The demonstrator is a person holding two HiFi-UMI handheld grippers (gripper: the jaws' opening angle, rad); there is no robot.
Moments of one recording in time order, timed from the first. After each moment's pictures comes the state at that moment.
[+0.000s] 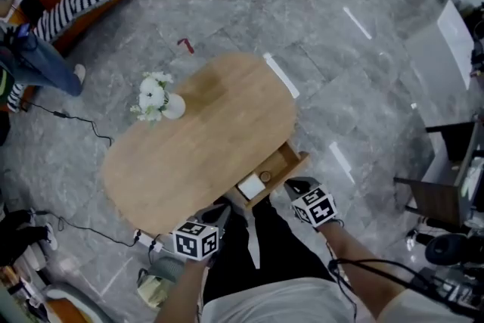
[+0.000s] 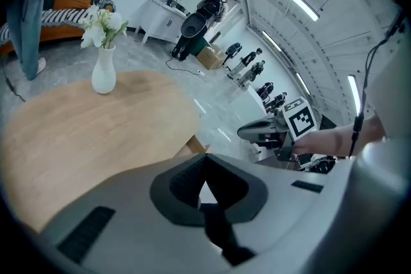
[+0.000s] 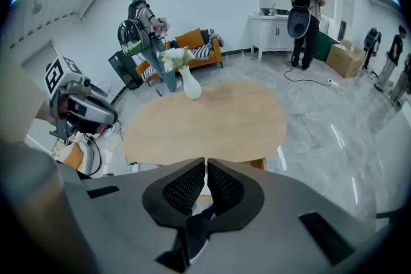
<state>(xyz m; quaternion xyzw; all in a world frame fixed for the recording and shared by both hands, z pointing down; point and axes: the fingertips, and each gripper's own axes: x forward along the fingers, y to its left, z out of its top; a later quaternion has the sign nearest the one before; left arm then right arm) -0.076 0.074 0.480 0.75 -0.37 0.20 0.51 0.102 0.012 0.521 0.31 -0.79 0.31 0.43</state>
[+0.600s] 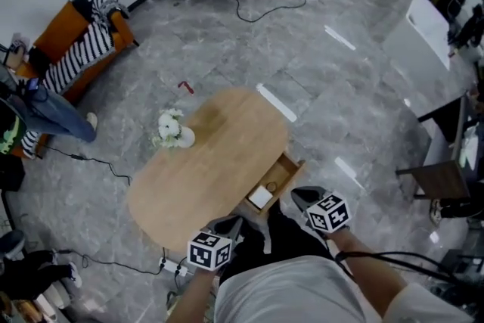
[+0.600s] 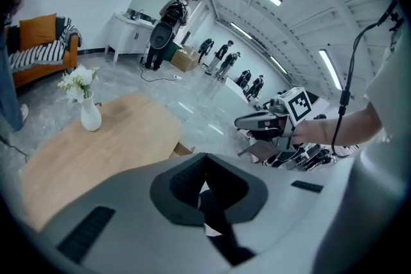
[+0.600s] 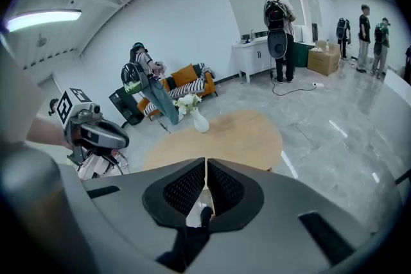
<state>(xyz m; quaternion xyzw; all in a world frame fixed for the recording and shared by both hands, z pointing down) -0.081 0.101 0.356 0.82 -0.31 0.23 0.42 0.088 0.050 0.380 0.38 -0.81 0.33 0.30</state>
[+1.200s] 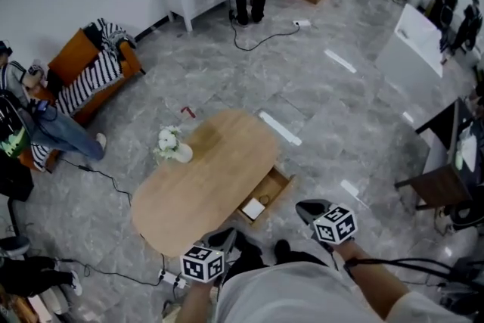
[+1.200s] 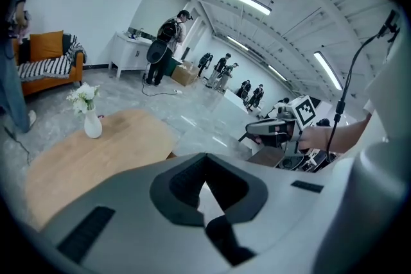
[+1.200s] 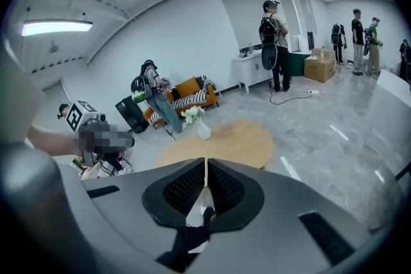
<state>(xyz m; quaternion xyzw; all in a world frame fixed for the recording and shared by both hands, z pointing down) -0.052 0.157 0.290 0.84 -0.35 0.19 0.38 0.147 0.116 0.301 0.39 -0.83 0.32 0.25</state>
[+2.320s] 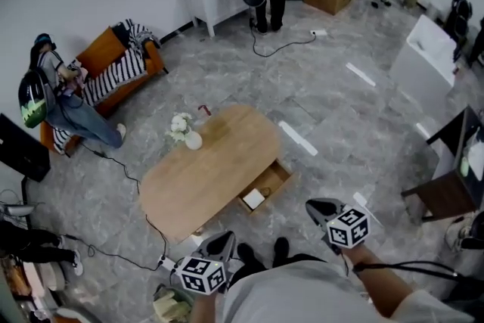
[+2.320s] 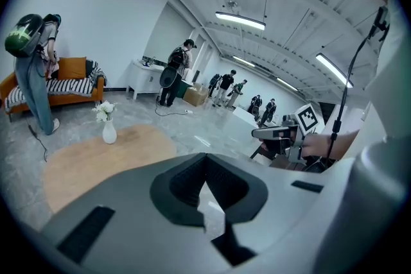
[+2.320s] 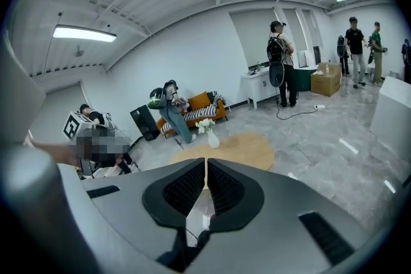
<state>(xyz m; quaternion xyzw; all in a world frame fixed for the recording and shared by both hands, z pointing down) -0.018 0.268 0.228 0.82 -0.45 0.13 0.32 0.200 0.196 0.241 0.37 -0.87 0.27 0.19</state>
